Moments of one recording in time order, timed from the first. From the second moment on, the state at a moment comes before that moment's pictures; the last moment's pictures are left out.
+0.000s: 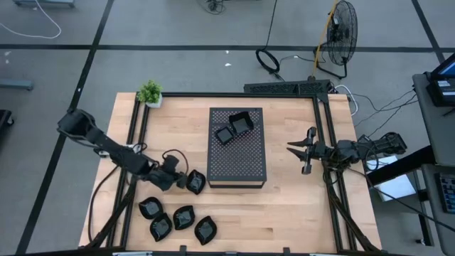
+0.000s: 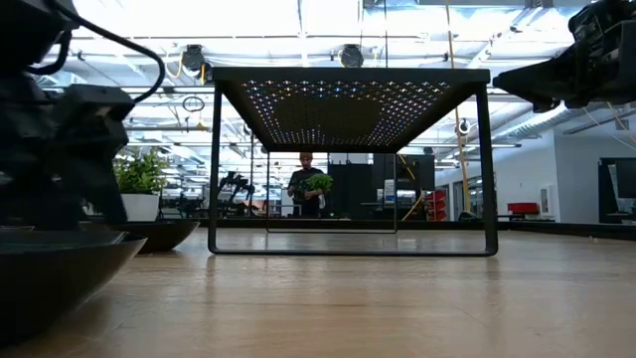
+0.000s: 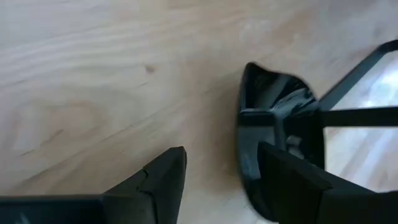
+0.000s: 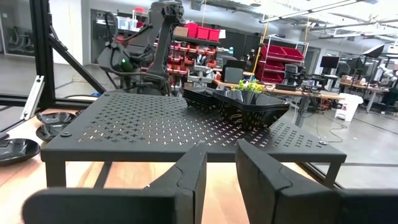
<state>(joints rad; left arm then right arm) -0.50 1.28 0.34 -0.01 -0.36 -1.58 0.26 0.01 0.02 0.08 0.44 -0.14</state>
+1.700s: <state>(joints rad) -0.44 0.89 0.37 0.53 -0.58 -0.89 0.26 0.01 0.02 0.08 0.44 -0.14</state>
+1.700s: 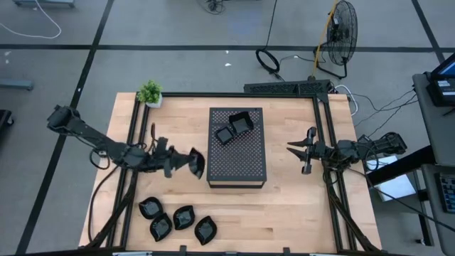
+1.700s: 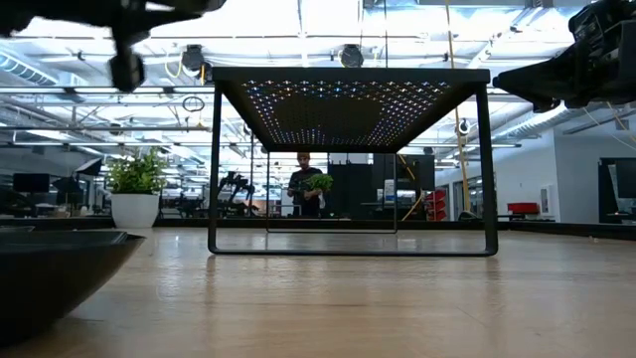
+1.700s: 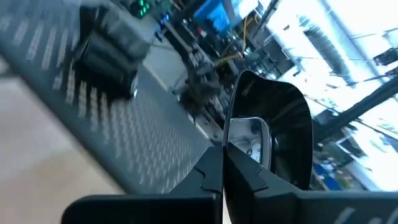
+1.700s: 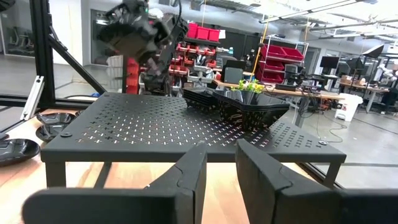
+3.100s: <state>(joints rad) -0.10 1.60 1.22 -0.27 -0.28 -0.64 0.26 0.01 0.02 0.08 0.44 -0.14</state>
